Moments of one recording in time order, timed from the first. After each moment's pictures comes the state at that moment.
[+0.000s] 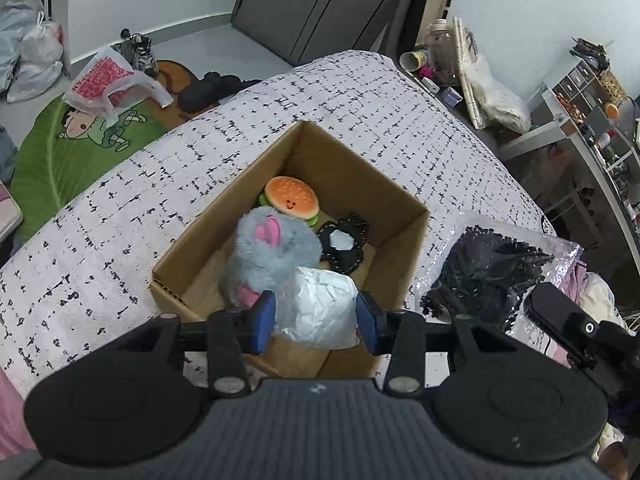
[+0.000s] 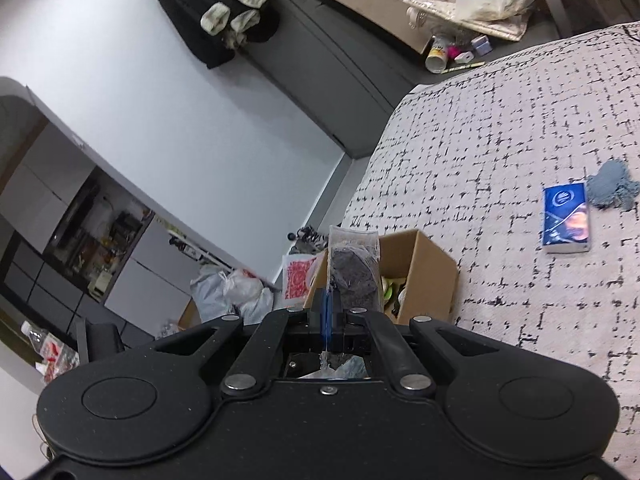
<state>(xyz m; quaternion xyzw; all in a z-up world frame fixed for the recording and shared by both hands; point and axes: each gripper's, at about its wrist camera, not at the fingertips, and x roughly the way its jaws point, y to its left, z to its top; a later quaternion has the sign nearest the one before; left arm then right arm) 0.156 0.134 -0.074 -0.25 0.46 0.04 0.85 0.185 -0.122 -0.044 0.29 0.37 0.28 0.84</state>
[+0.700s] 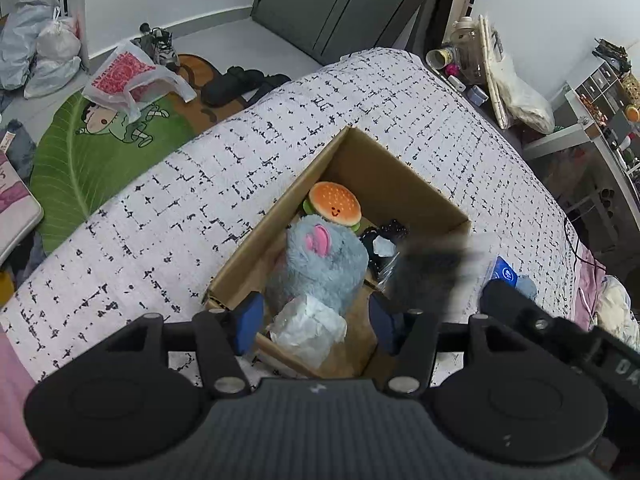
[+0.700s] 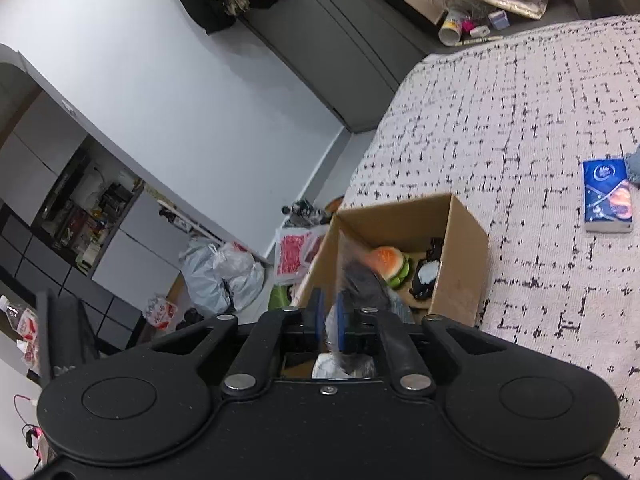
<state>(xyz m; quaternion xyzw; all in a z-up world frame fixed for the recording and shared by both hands) 0.157 0.159 -0.070 -0.24 0.48 0.07 0.84 0.196 -0.075 -0.060 0.26 0.40 0.29 0.83</state>
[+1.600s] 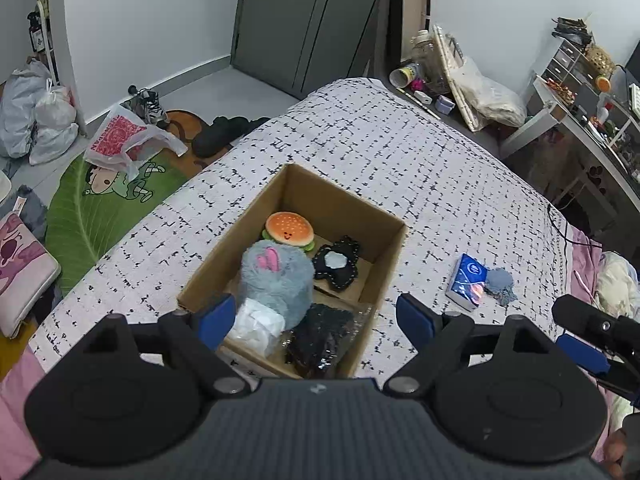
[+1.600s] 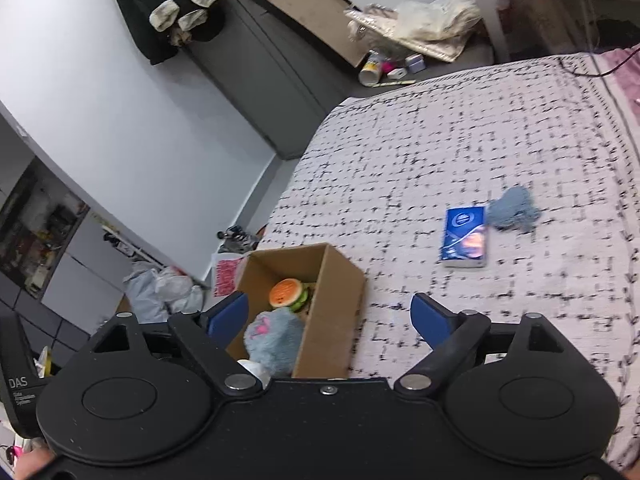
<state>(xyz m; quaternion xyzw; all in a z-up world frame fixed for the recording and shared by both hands) 0.140 0.096 -0.015 -0.16 0.44 0.07 0.88 0.174 -0.180 -0.016 0.24 0.39 0.18 0.87</state>
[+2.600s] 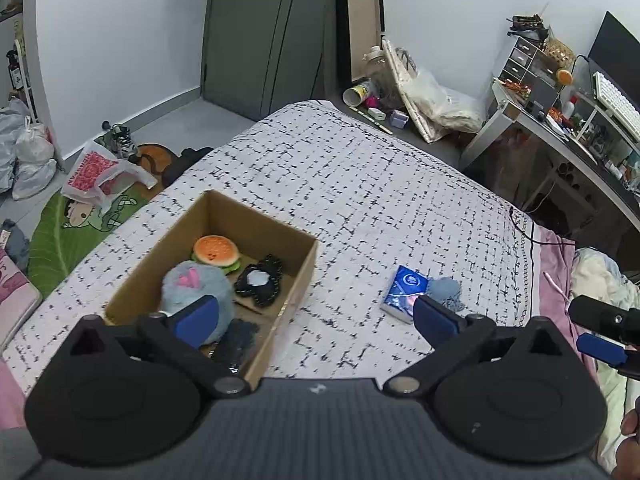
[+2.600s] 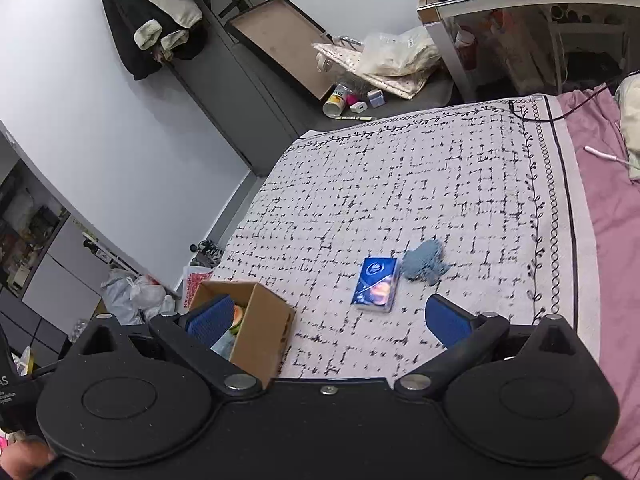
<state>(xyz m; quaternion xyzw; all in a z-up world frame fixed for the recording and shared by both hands) 0.148 0.012 0.008 -0.14 0.40 0.05 0.90 0.192 -0.281 -0.003 0.22 0.39 0.16 0.88</state>
